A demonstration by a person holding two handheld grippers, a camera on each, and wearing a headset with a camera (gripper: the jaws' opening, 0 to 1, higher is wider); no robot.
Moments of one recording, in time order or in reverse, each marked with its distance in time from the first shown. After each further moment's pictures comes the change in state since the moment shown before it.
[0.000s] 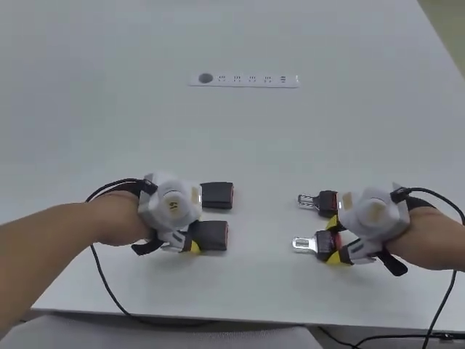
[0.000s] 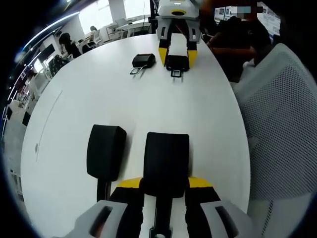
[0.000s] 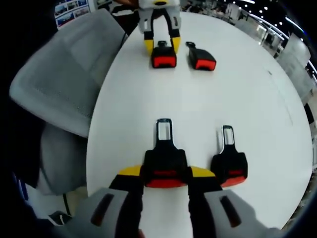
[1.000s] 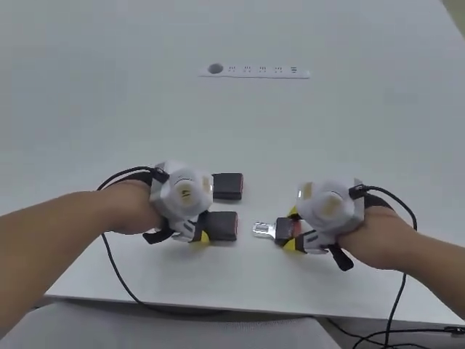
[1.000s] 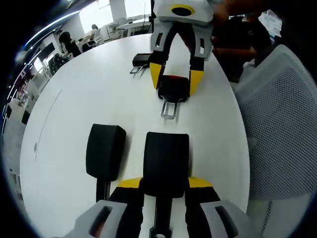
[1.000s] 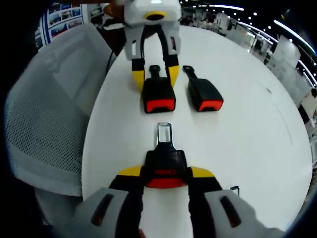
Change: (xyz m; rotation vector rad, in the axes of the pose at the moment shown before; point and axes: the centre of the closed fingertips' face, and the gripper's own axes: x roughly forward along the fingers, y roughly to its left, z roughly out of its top) left arm 0.001 -0.002 -0.001 -0.008 0.004 -0.008; right arm 0.036 -0.001 0.092 0.037 -0.140 -0.065
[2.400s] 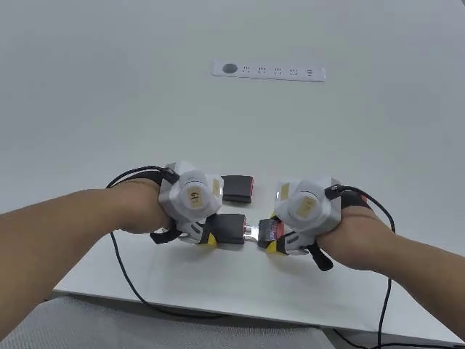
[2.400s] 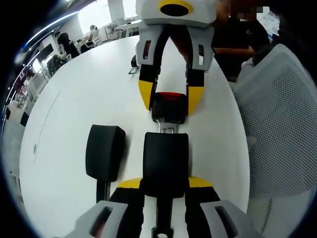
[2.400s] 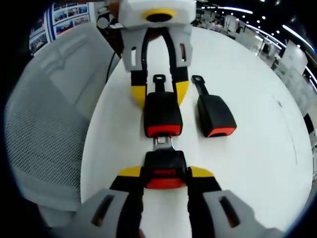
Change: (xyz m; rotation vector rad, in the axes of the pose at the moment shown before) left arm 0.001 0.001 -0.001 0.015 -0.001 -0.010; right arm 0.023 0.001 0.036 -0.054 0.004 0.053
